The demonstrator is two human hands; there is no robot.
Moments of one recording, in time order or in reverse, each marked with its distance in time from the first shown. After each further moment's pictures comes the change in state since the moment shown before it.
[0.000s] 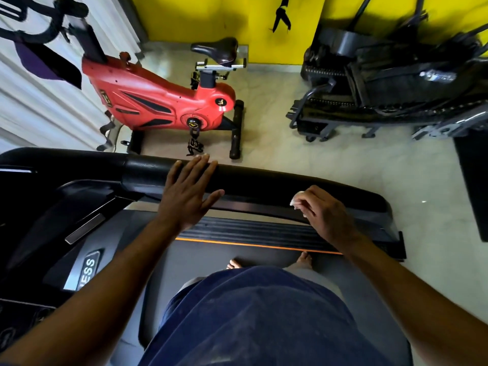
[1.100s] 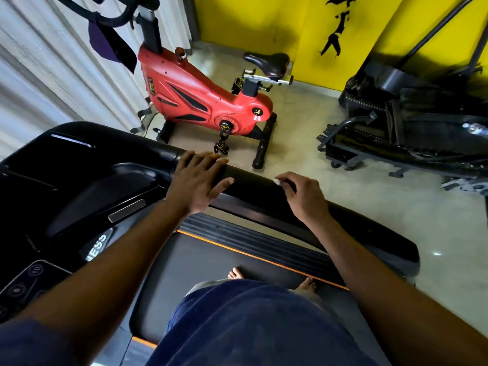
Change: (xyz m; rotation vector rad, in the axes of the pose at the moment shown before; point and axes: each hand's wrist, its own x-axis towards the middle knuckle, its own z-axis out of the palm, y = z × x) left_hand -0.005 -0.065 -0.027 0.036 0.012 -0.119; right_hand 0.136 -0.076 0.059 0.202 -0.093 0.183
